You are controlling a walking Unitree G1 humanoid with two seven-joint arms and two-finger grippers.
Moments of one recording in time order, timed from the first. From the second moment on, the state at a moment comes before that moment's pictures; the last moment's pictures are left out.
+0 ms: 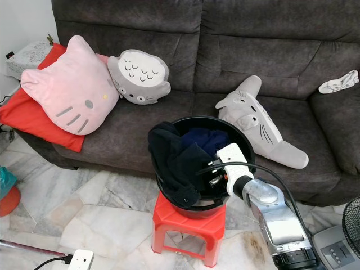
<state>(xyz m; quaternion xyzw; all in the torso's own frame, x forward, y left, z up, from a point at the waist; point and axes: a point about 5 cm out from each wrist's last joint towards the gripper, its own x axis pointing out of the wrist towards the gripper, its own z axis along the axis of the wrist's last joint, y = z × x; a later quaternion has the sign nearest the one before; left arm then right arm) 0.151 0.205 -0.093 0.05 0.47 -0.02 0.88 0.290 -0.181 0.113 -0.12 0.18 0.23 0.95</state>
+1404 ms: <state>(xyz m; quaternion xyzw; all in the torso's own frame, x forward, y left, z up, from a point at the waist) 0.151 0.206 -0.093 0.05 0.47 -0.02 0.88 0.298 -0.128 0.154 -0.26 0.07 0.42 0.87</state>
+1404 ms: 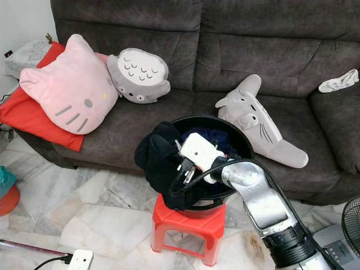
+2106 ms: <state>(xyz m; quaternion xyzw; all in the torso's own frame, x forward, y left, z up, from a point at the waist) 0.151 0.206 -0.093 0.06 0.47 -0.02 0.88 0.292 -0.124 0.148 -0.24 0.09 0.45 0.86</state>
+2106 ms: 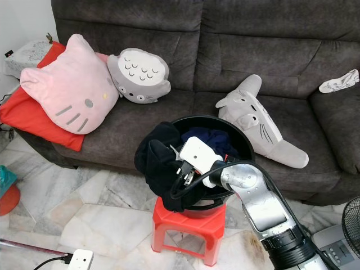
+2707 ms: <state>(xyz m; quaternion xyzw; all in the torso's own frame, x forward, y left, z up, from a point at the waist) 0.151 0.206 -0.093 0.06 0.47 -0.02 0.88 0.279 -0.121 0.141 -0.25 0.10 0.49 0.83</state>
